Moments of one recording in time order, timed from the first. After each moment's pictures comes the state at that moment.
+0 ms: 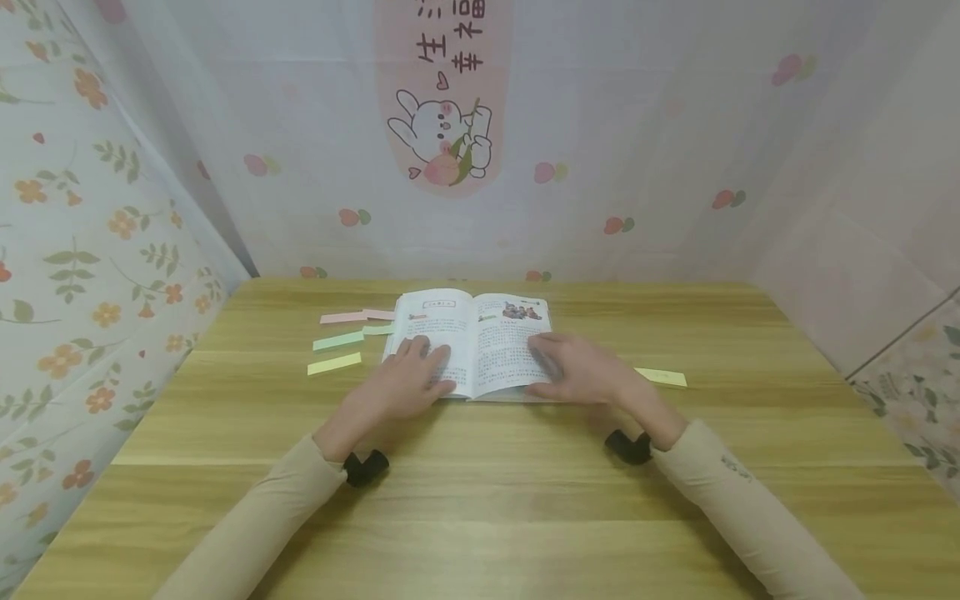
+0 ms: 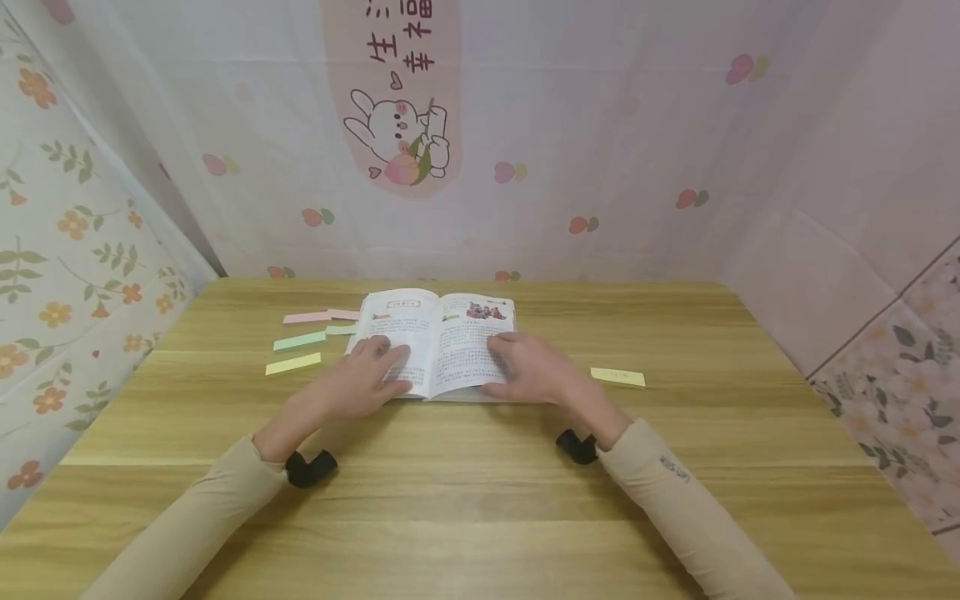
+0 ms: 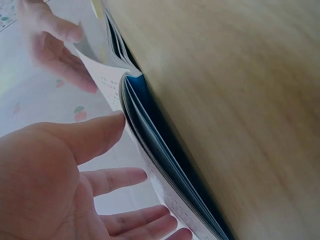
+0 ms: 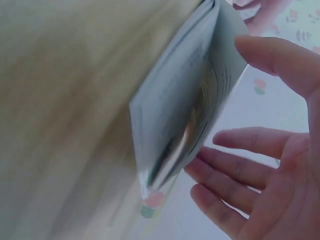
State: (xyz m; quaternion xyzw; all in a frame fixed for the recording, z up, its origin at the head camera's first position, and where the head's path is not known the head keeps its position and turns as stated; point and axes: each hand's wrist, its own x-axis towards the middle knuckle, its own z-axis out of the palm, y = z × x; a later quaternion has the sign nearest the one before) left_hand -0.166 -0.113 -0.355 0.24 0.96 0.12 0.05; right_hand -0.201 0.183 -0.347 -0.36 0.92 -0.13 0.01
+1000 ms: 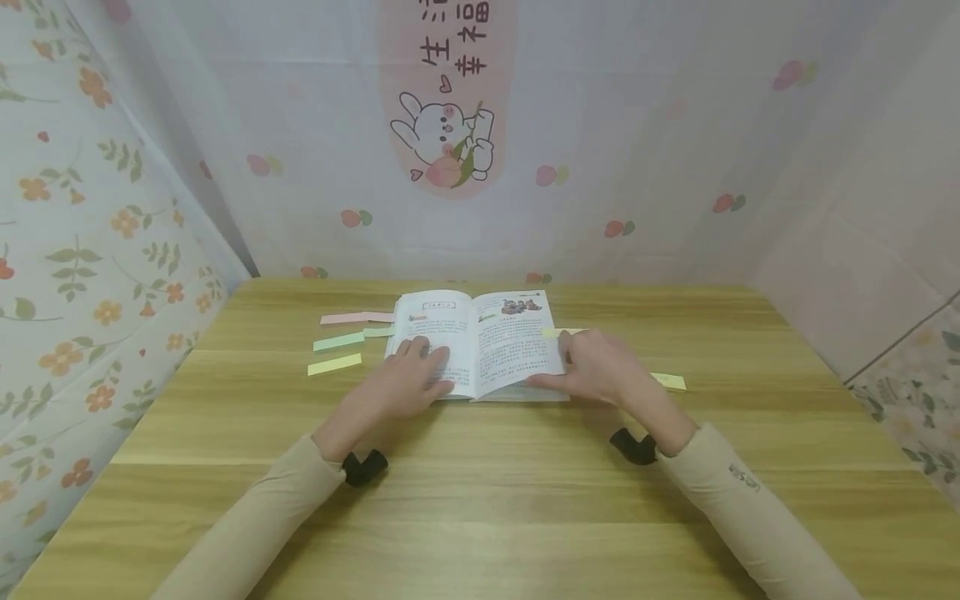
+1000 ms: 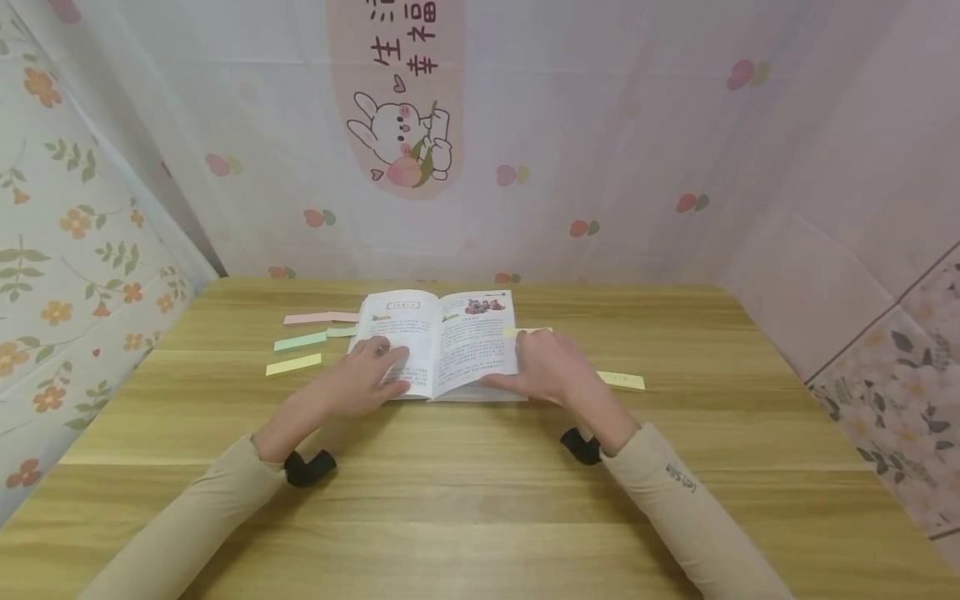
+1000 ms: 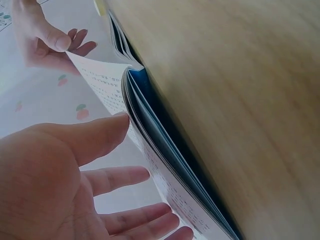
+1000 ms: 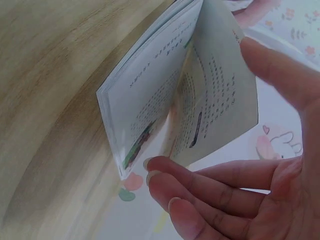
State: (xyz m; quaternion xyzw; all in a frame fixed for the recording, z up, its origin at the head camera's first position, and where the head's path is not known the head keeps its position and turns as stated) left_hand -0.166 -0.115 -0.354 0.24 0.96 0.11 0.04; right_hand -0.191 0.186 -0.329 -0.25 0.96 -0.11 -0.01
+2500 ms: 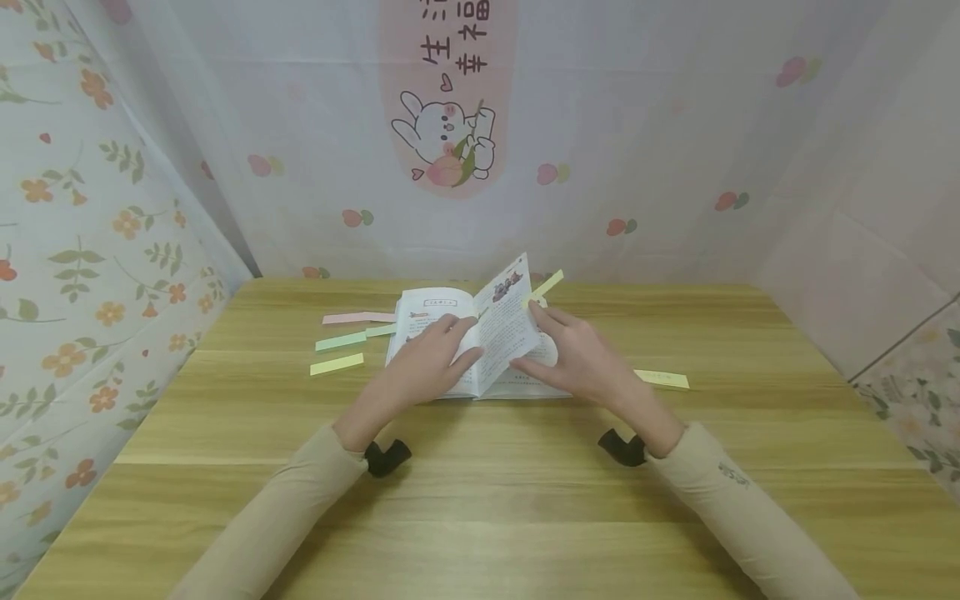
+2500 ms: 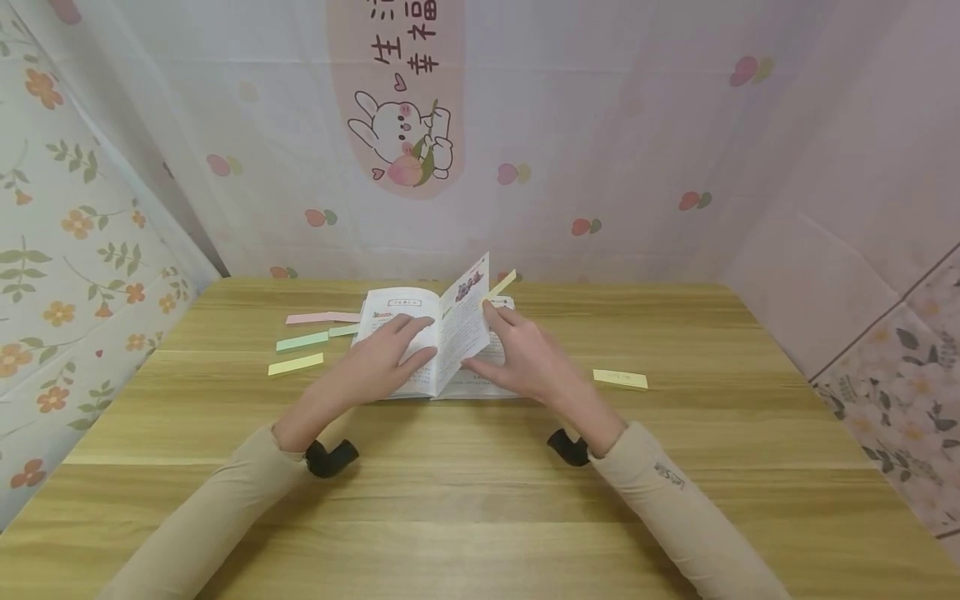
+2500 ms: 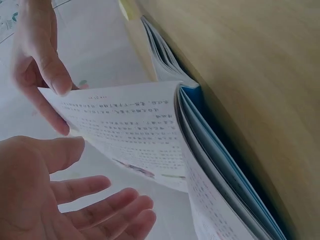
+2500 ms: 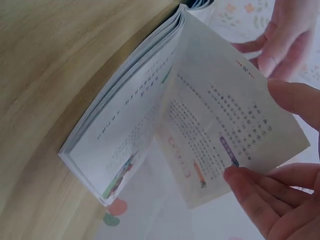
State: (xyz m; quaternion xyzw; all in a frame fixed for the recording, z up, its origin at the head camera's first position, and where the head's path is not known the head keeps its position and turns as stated) left_hand -0.173 -0.086 -0.330 0.26 0.94 0.21 -0.03; right_hand -0.187 0.165 -0.326 -0.35 0.90 -0.21 -0.17
